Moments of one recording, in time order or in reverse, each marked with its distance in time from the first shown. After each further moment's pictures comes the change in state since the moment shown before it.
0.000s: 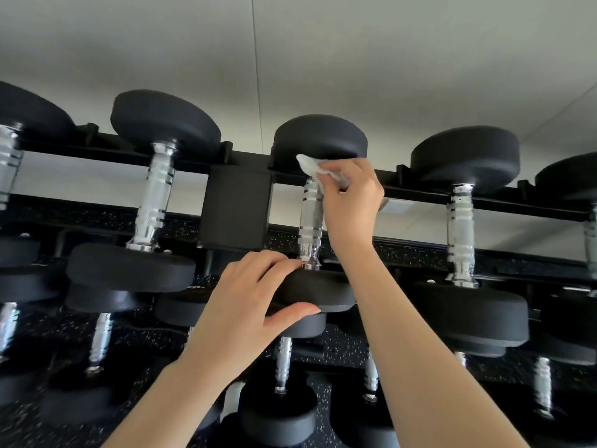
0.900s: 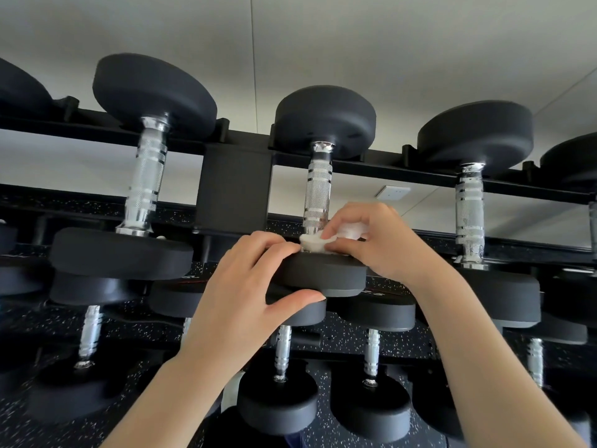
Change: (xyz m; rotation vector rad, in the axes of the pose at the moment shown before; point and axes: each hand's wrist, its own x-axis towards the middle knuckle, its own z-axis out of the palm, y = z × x) left_hand -0.006 -0.006 0.004 -0.160 0.134 -0.021; right_hand -0.028 0.004 -0.069 -0.157 -0.855 0.049
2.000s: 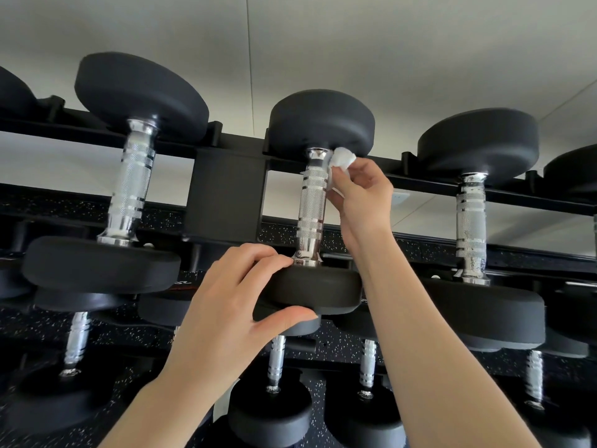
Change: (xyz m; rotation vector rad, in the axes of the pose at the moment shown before) left_hand 0.000 -0.004 0.003 -0.003 -0.003 -0.015; right_hand 0.073 0.009 0.024 1.052 0.613 0.229
